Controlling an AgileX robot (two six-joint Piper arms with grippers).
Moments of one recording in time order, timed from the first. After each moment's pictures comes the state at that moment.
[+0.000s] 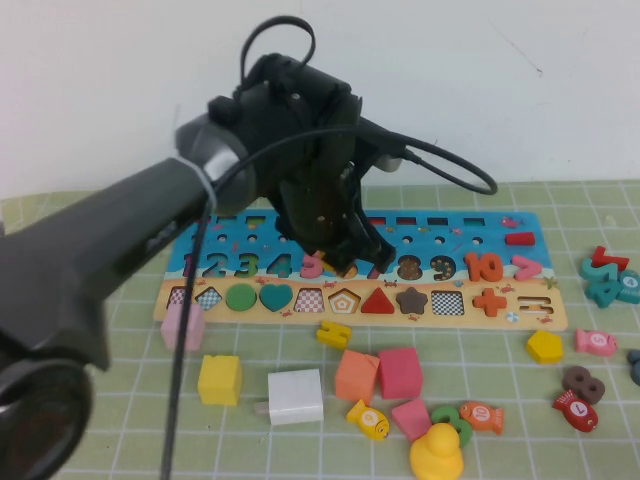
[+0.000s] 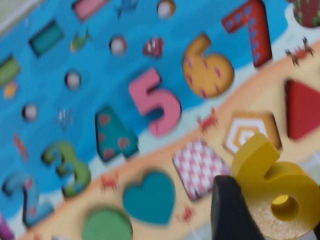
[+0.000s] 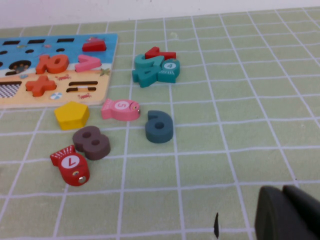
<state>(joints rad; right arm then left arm) -0.02 -0.01 0.02 -0.06 0.41 0.07 -0.60 2.08 -1.94 0.10 1.13 -0.01</state>
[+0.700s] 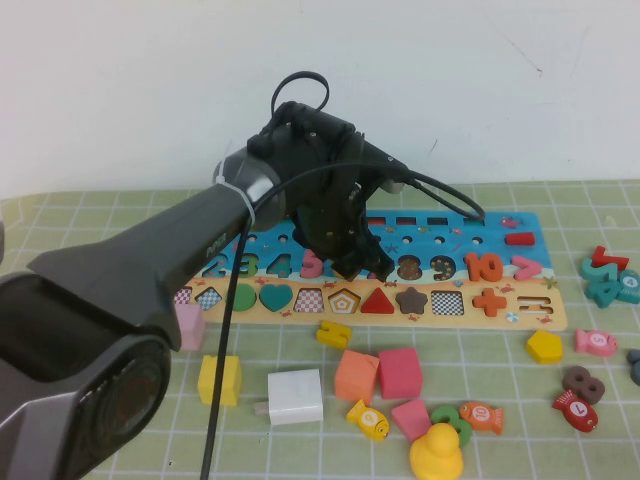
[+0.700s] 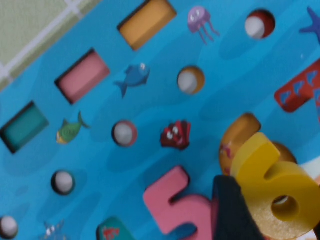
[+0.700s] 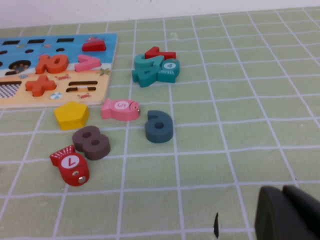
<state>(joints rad) -0.02 -0.01 0.02 -0.06 0.41 0.07 -0.55 2.31 -2.09 0.07 1.04 0.10</state>
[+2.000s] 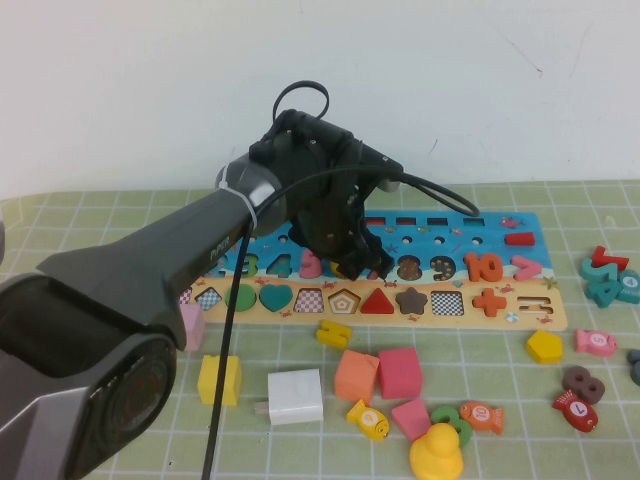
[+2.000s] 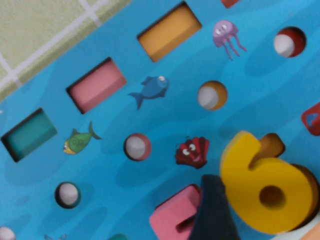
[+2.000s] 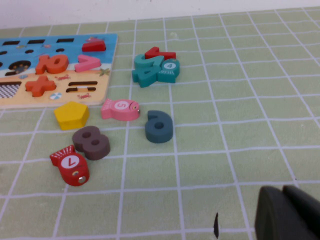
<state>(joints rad) -0.02 -0.01 0.02 -0.06 0.41 0.07 -0.54 2.34 -2.10 0.08 0.99 0.05</state>
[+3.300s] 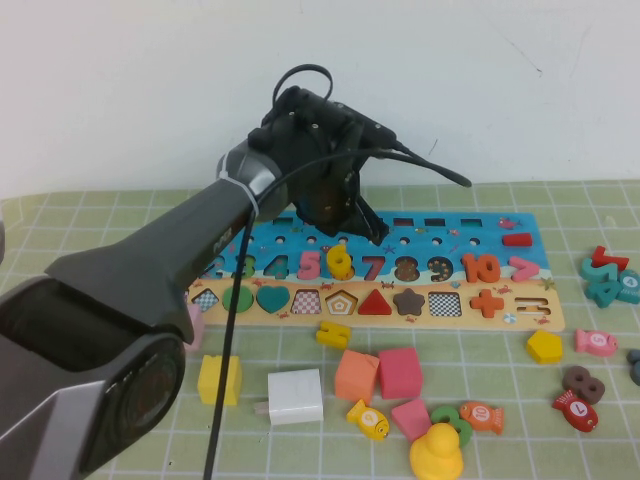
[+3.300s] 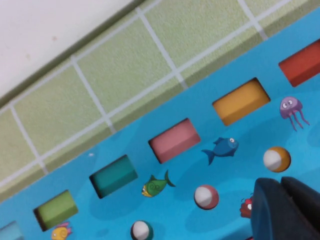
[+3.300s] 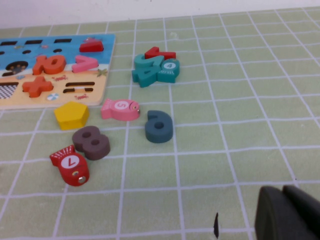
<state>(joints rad) -0.02 -0.01 0.02 -0.06 0.41 0.07 -0.53 2.38 -2.25 0.19 1.00 -0.03</state>
